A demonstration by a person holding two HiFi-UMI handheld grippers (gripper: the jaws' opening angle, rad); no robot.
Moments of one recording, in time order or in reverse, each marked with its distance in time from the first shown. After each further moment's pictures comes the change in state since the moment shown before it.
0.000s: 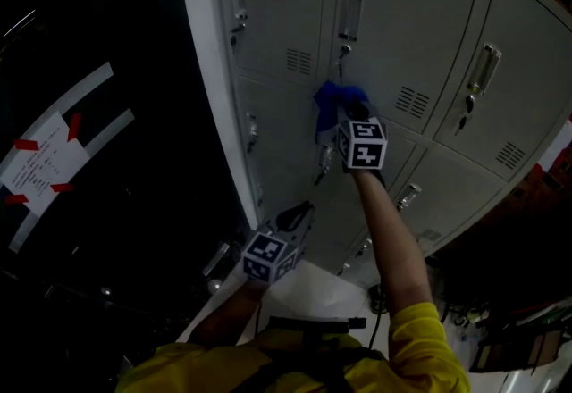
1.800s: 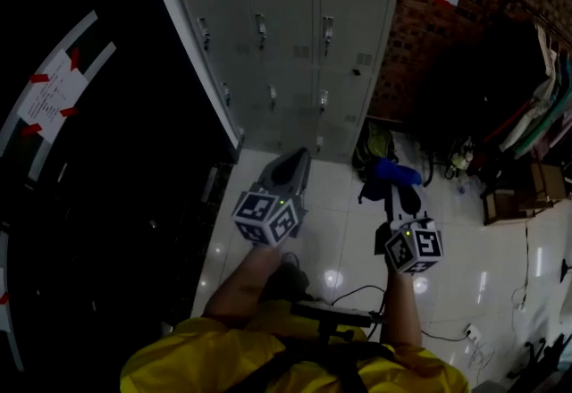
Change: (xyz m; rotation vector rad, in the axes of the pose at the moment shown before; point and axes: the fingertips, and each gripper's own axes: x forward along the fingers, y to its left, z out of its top) left arm -0.330 -0.337 -0.034 -0.193 -0.084 -0.192; right arm -0.790 0.153 -0.098 0.322 -0.024 -0.338
